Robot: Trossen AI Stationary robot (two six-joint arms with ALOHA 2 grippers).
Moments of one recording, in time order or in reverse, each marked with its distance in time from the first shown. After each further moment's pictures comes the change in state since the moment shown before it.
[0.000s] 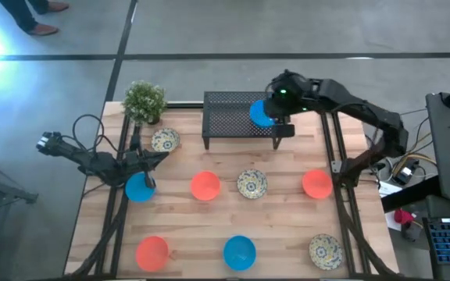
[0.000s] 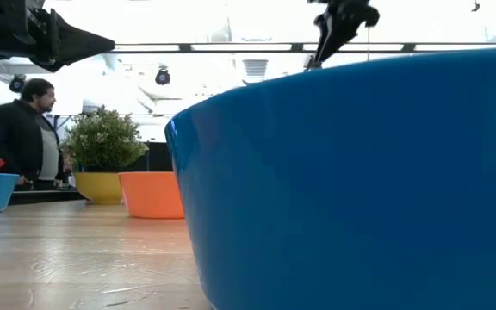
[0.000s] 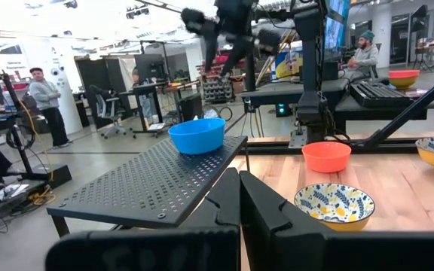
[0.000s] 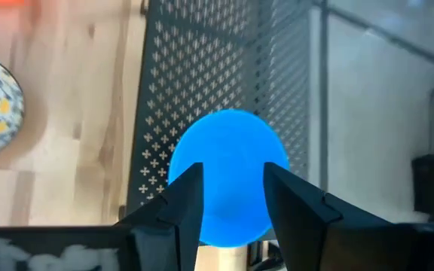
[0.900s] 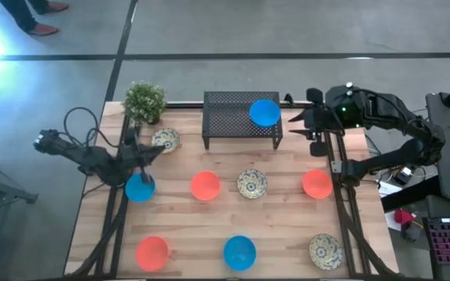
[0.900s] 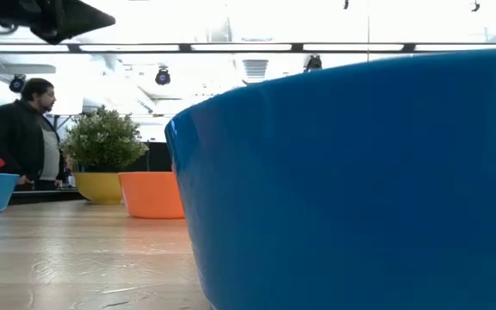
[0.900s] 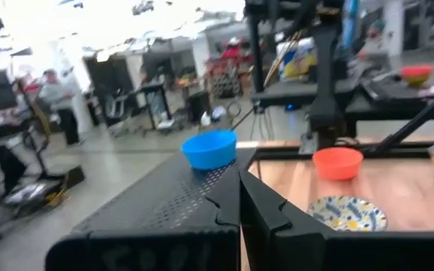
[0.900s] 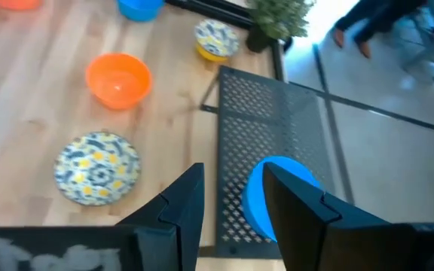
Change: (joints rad) left arm 0.001 0.092 0.205 -0.153 -0.040 0.007; right arm 0.221 -0.352 -0.092 -0.004 -0.079 0.221
